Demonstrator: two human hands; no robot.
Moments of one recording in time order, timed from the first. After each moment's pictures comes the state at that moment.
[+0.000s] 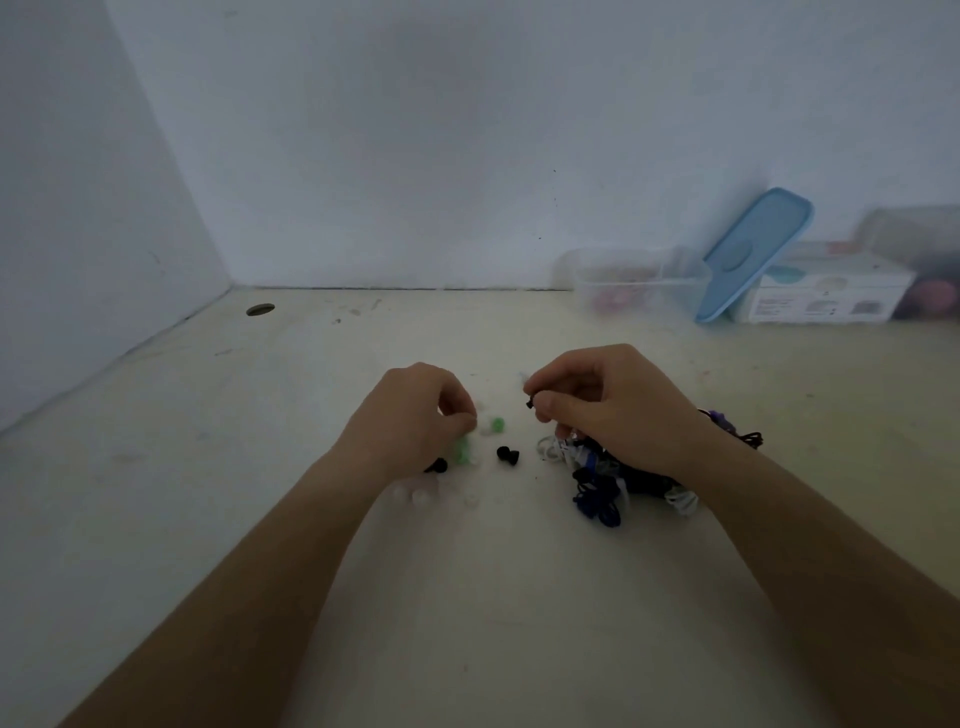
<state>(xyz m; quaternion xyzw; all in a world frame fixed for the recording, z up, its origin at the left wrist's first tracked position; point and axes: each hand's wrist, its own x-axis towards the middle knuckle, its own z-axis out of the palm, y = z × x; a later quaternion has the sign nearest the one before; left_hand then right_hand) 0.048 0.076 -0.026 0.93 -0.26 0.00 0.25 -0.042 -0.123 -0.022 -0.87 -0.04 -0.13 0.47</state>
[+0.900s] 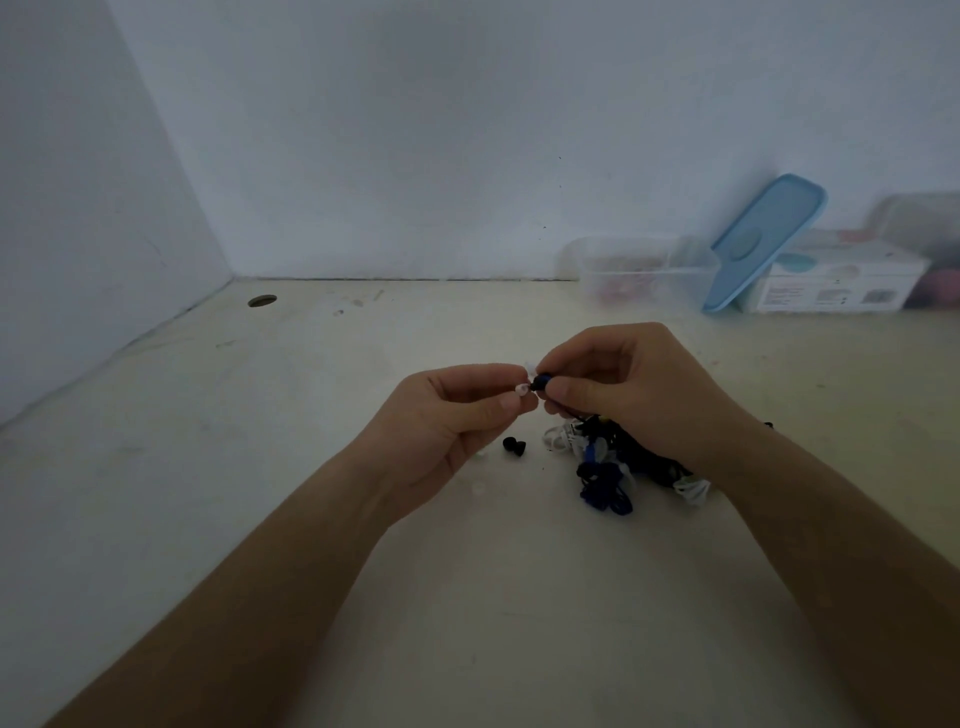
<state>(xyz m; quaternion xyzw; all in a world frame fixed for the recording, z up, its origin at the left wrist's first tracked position) 0.009 0.070 -0.022 0.56 -0.13 -0.26 0.77 -0.054 -0.121 -0.013 -0.81 -0.06 -0.14 0.56</state>
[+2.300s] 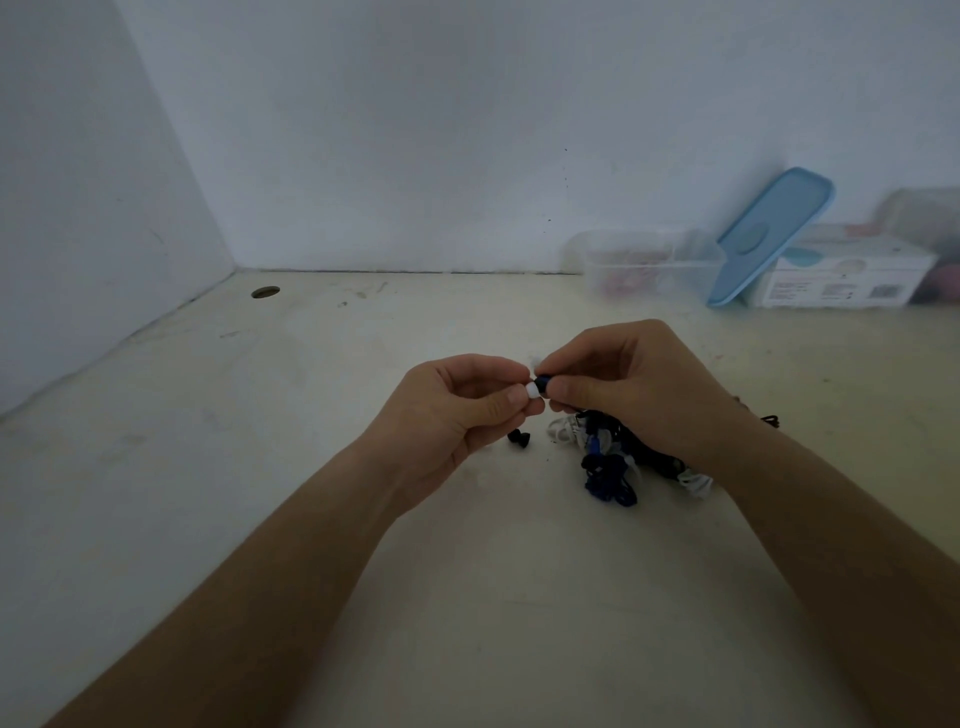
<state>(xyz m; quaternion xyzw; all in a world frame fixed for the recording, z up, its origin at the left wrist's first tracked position) 0.004 0.071 -0.020 0.58 -0.15 -0.25 0.76 -0.052 -0.119 -0.015 -0.82 -0.09 -0.14 0.54</state>
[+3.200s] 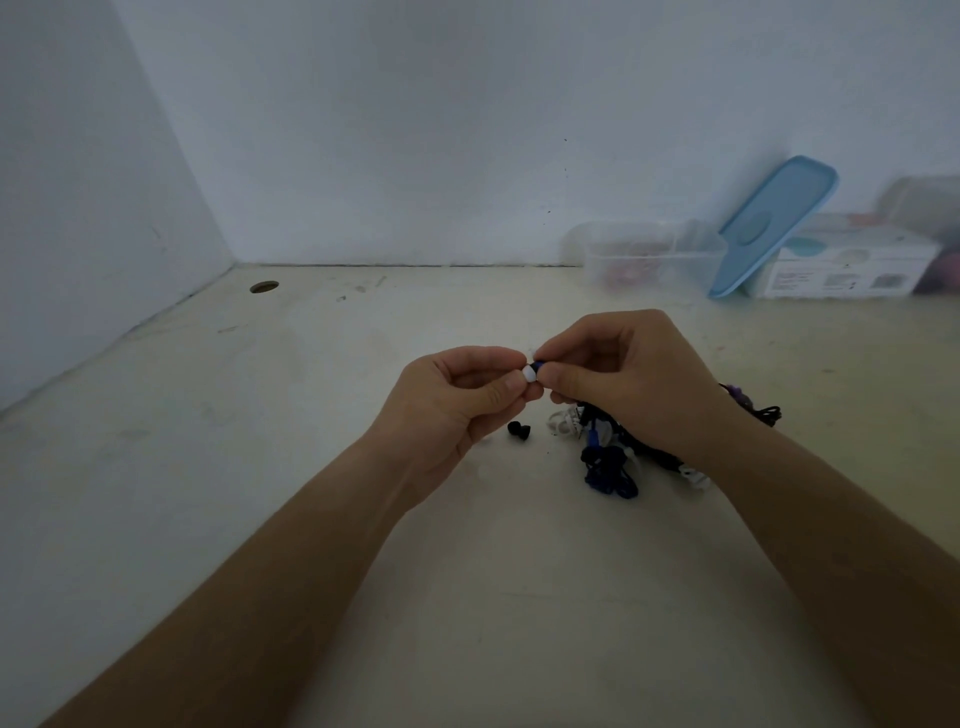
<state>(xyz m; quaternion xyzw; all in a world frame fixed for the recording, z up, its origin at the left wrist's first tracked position) 0.004 0.067 -0.025 0.58 -0.14 -0.23 0.77 -0.049 -0.115 -0.023 -0.82 -0.08 -0.18 0.54</state>
